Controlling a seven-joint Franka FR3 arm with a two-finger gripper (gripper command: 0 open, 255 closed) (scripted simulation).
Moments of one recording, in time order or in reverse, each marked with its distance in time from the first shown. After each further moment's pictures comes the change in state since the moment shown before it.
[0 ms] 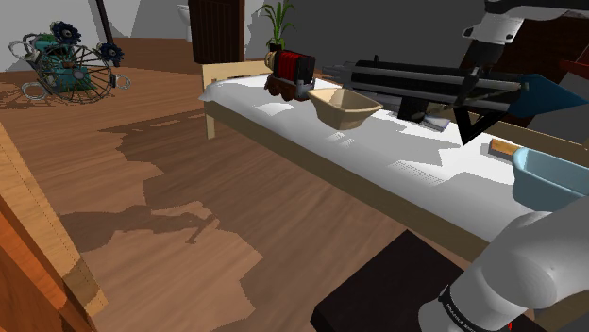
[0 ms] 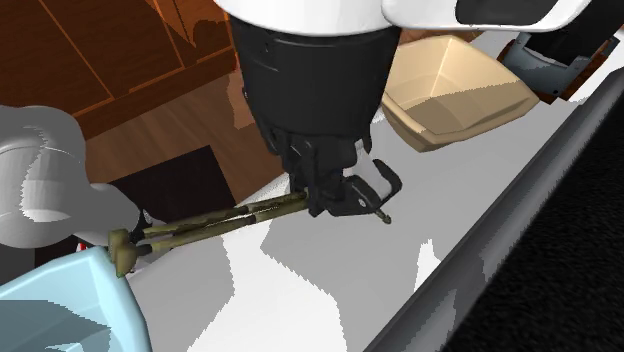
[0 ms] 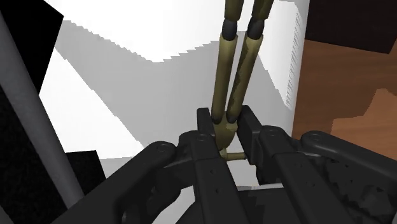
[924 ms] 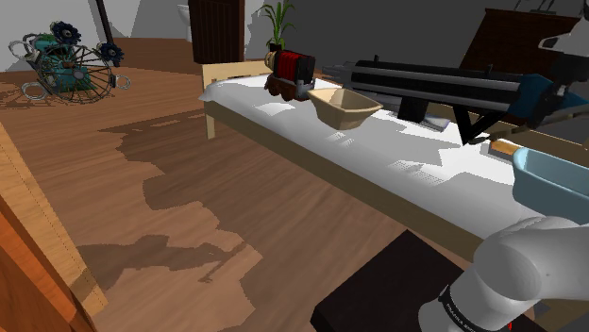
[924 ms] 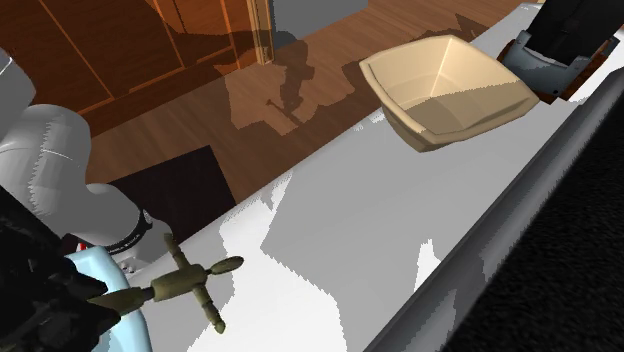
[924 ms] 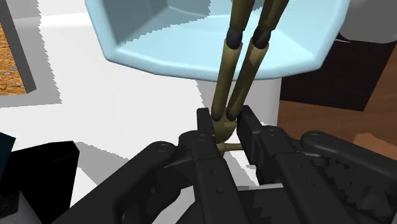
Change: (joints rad) arm -0.160 -0.391 -0.008 -0.216 -0.196 -0.129 -0.130
